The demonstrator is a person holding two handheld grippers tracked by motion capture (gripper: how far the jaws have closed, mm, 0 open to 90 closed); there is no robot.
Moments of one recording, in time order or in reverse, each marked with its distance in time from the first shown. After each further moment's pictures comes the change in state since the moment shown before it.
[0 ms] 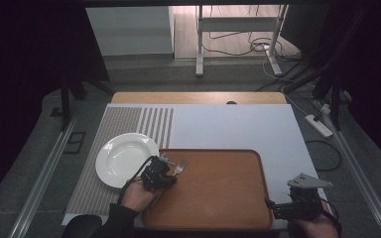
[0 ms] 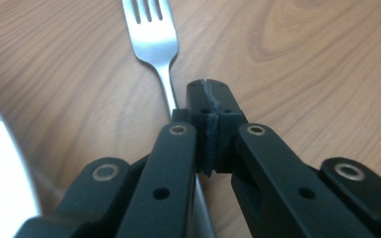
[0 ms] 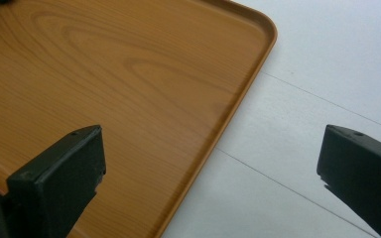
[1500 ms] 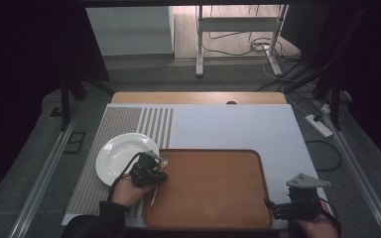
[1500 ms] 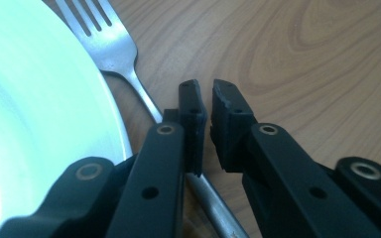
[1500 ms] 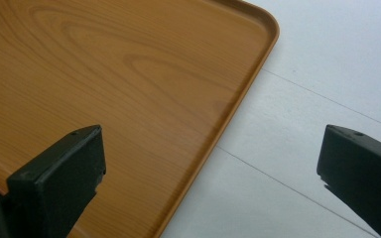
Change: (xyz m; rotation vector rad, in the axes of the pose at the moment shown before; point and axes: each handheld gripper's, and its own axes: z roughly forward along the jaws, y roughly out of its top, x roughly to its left) left arm 0.025 -0.013 -0.013 -0.023 -0.022 -0.058; right arm 0.001 0.000 0.002 0.012 -0.001 -0.010
